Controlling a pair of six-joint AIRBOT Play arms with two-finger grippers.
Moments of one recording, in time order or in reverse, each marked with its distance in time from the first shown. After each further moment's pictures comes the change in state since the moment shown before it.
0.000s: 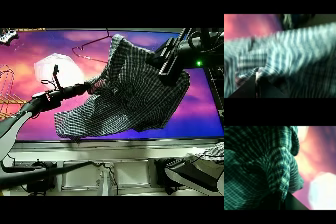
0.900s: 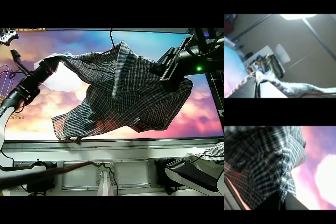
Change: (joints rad) left arm 0.259 0.029 0.119 -0.266 -0.238 0.002; right arm 0.000 0.000 -0.019 -0.074 0.090 0.068
